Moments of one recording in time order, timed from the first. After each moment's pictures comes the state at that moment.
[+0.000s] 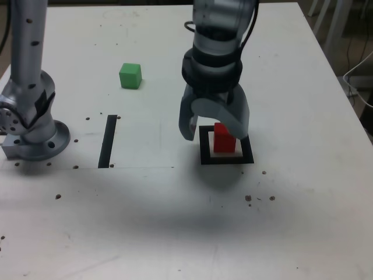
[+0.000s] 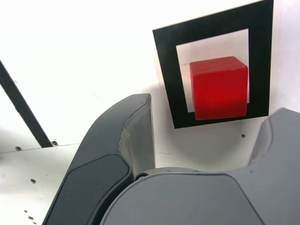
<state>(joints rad) -0.19 1.94 -1.42 1.17 0.12 -0.01</state>
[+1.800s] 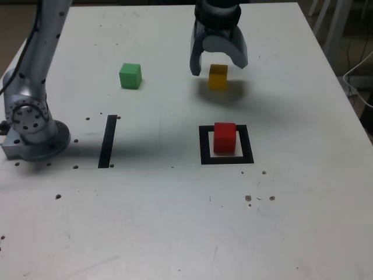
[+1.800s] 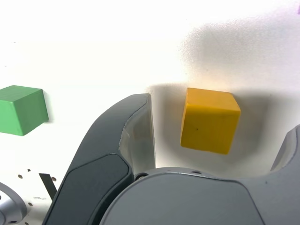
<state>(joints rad) 0.38 2.12 -1.64 1.20 0.23 0.41</state>
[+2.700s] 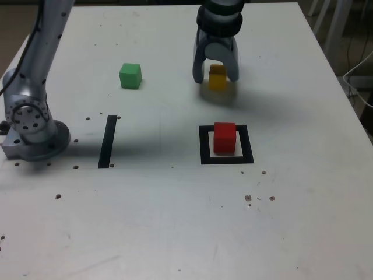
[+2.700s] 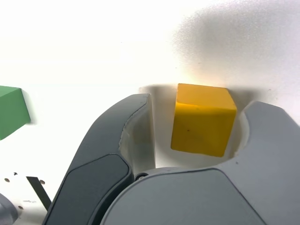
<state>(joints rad) 0.38 2.13 -1.61 1.15 0.18 0.43</state>
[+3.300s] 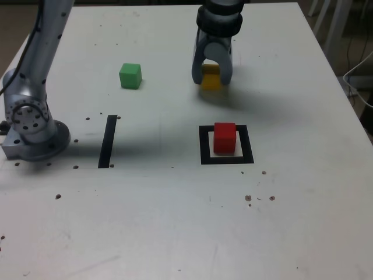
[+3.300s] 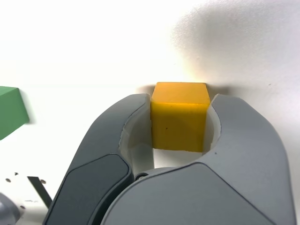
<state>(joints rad) 0.38 2.13 -1.62 1.16 0.17 0.45</state>
